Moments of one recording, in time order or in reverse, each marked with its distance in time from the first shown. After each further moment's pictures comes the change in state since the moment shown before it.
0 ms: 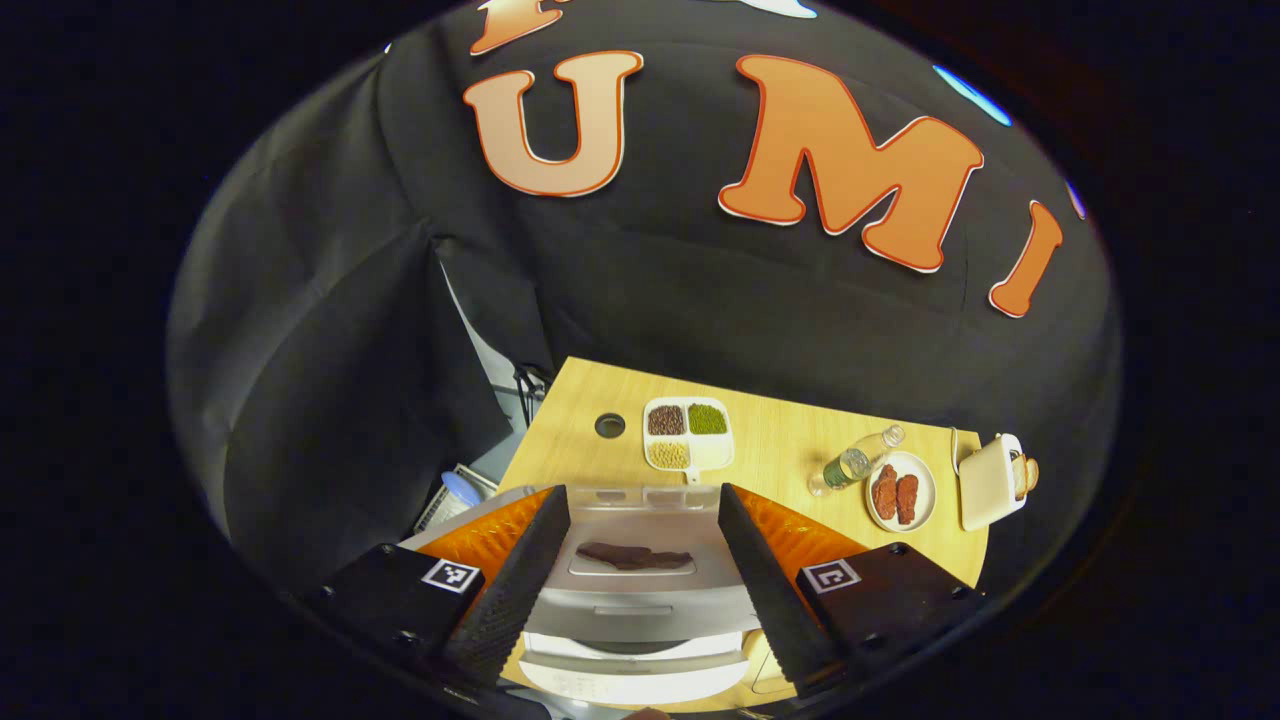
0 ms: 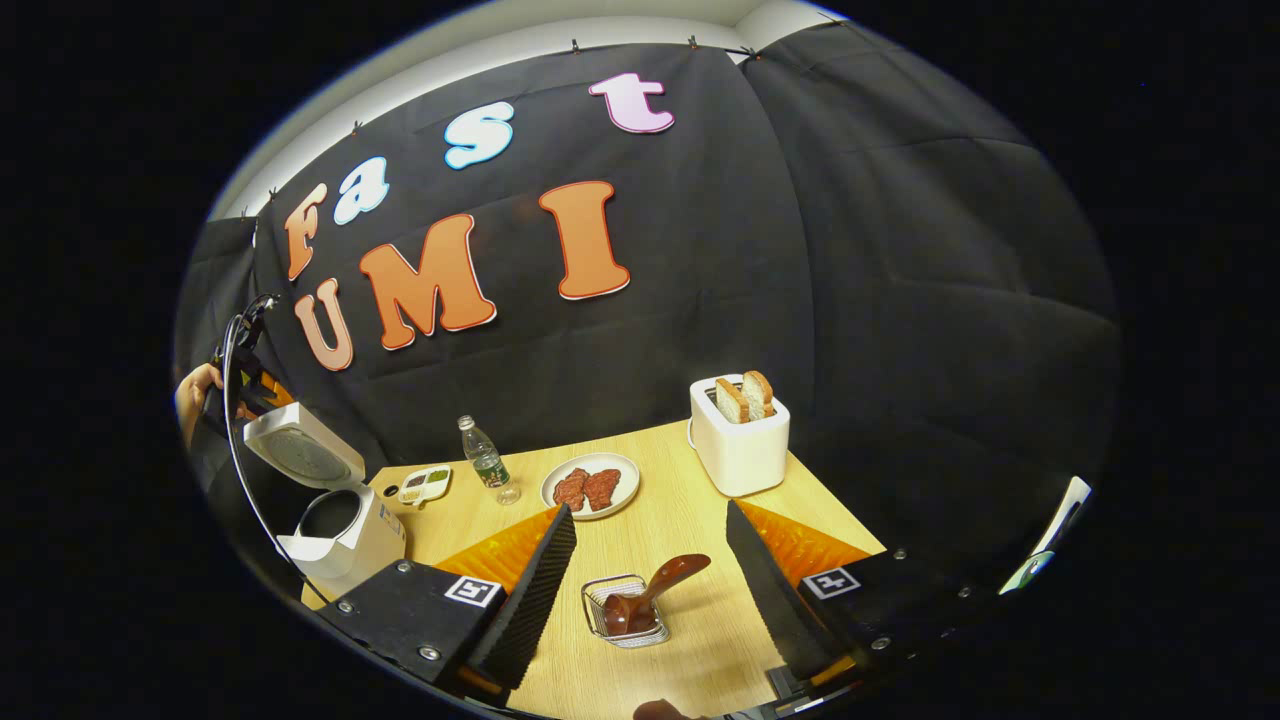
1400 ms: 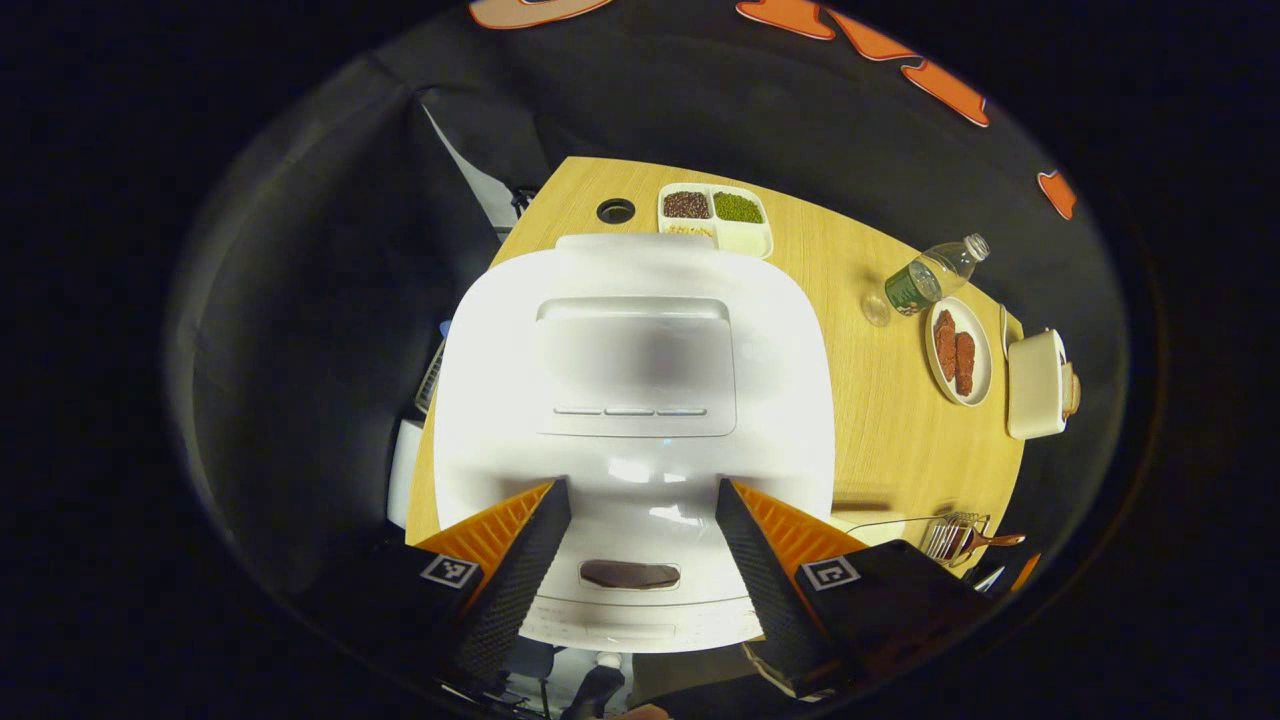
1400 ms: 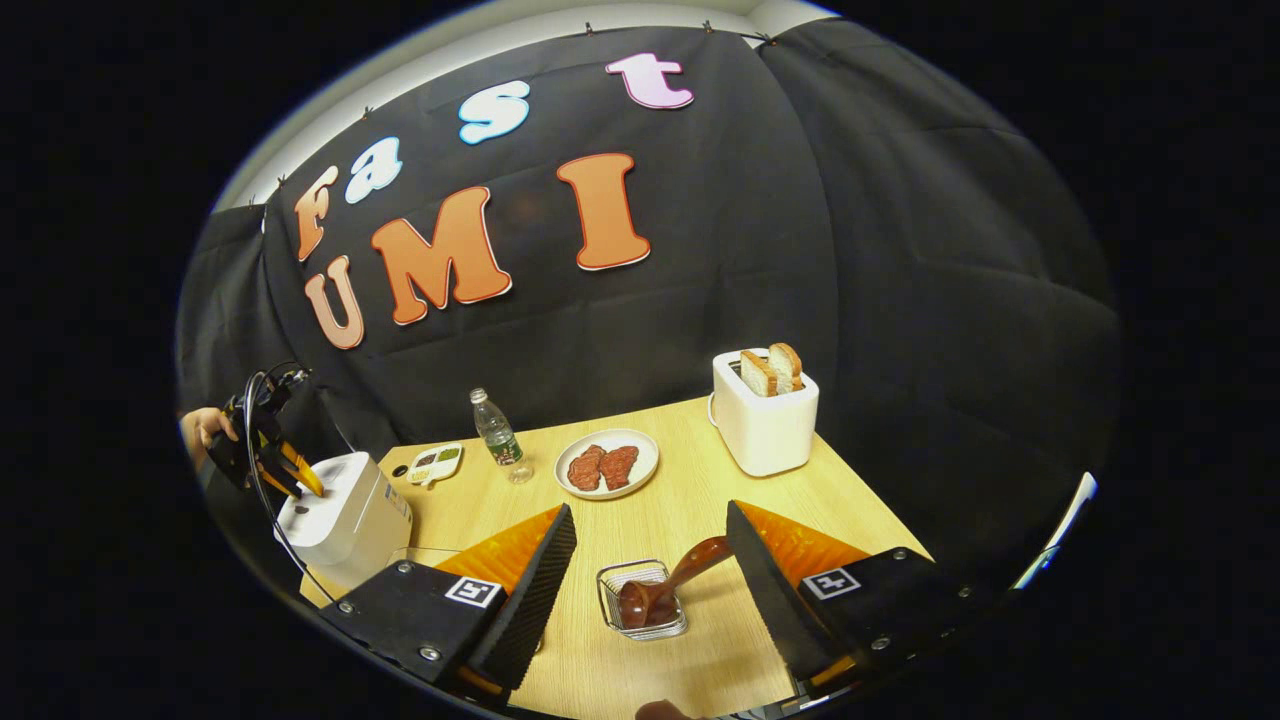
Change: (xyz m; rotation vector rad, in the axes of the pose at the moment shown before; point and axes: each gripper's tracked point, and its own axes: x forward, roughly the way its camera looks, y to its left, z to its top) left arm 0.063 0.001 -0.180 0.004 0.413 0.032; right arm 0.019 0.023 -0.032 -0.023 0.071 0.041
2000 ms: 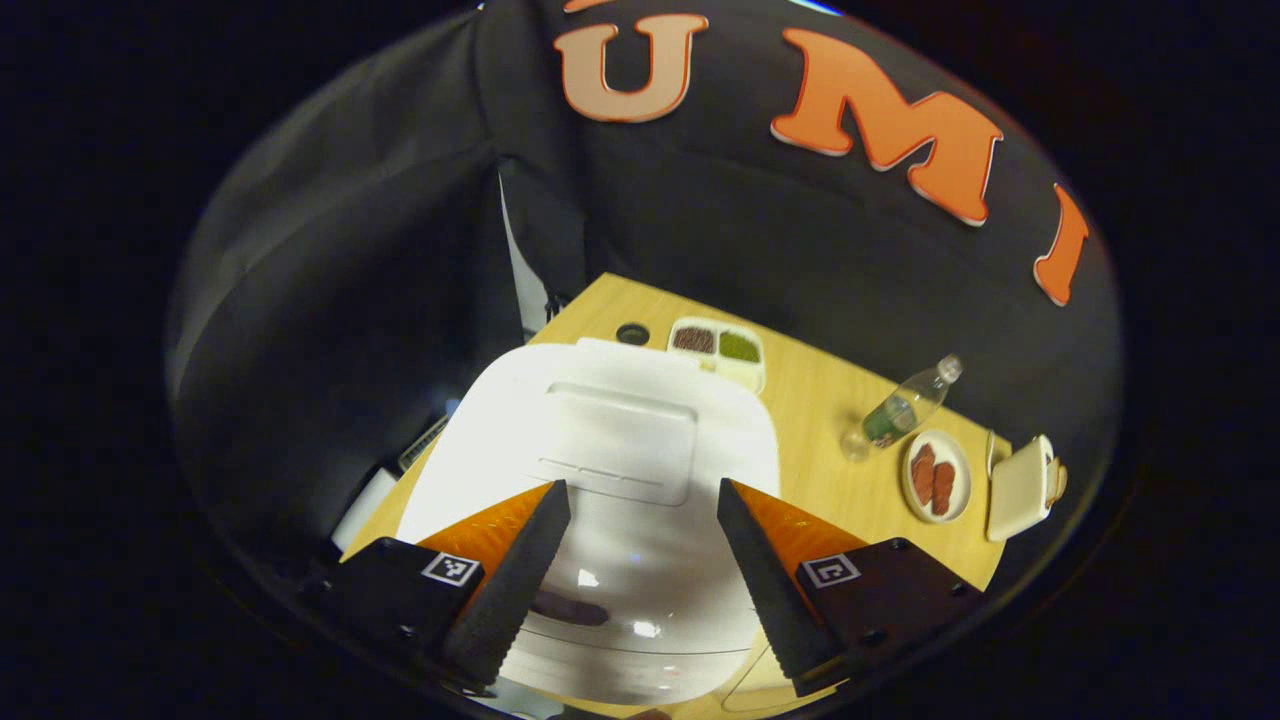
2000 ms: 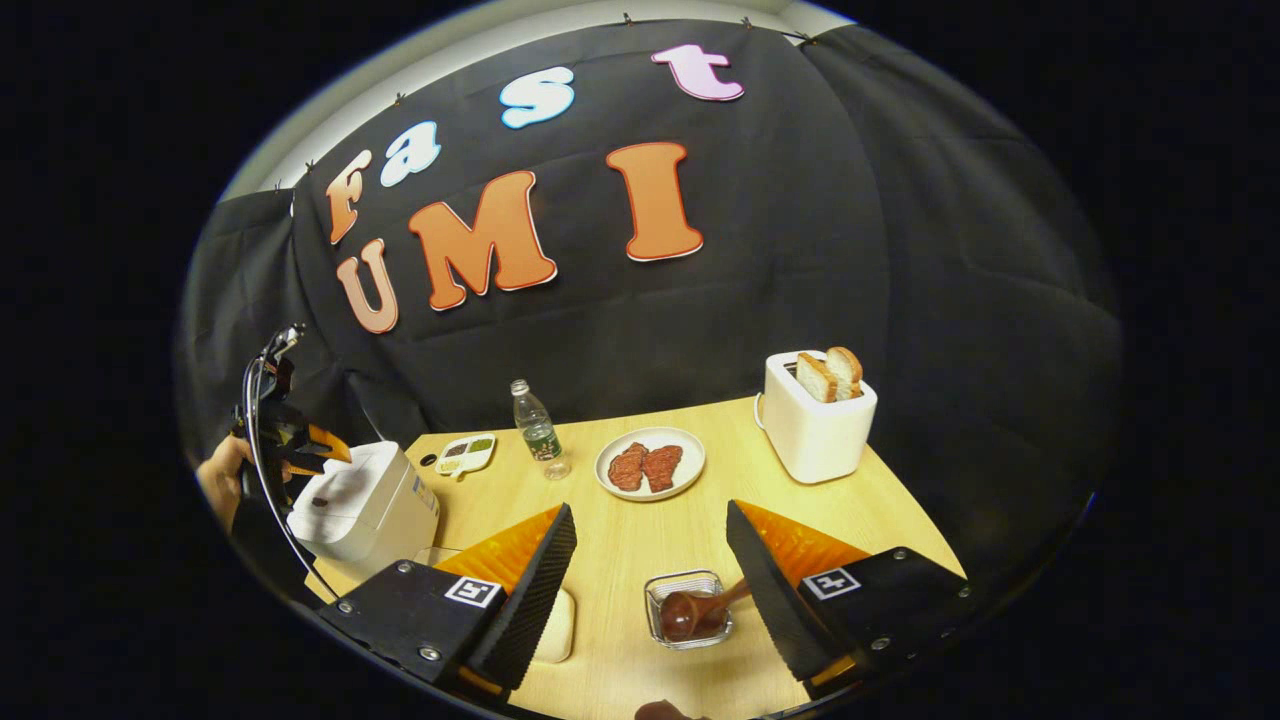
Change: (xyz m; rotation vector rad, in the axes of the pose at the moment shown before) left arm -0.050 -0.039 0.042 -0.171 -0.588 0.023; right arm 0.020 0.059 0.015 -0.055 0.007 0.122
